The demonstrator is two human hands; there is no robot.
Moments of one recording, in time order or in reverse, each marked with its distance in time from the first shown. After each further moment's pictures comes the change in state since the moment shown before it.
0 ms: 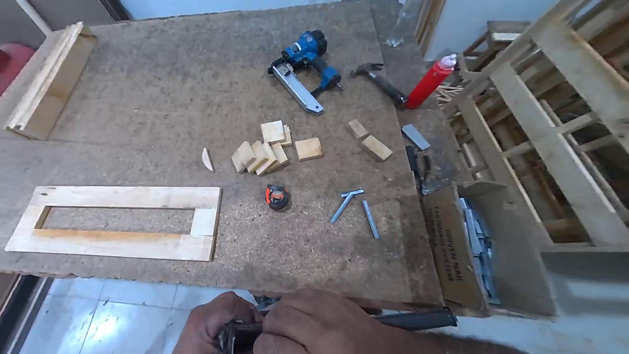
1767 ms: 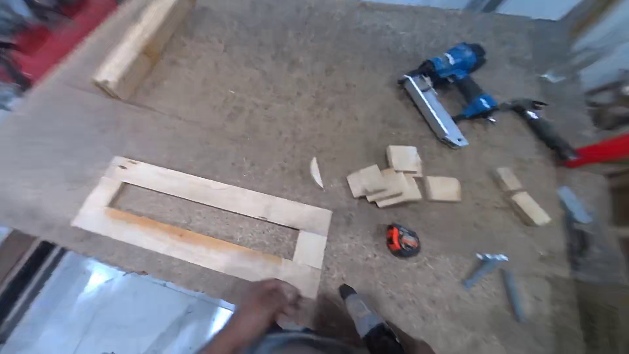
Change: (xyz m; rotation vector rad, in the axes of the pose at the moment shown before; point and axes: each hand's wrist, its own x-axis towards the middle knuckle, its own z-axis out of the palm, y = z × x) left_hand -0.005 -0.164 -0.213 -0.532 0.073 -0.832; right_hand 0.099 0.059 0.165 0.178 -0.321 1.443
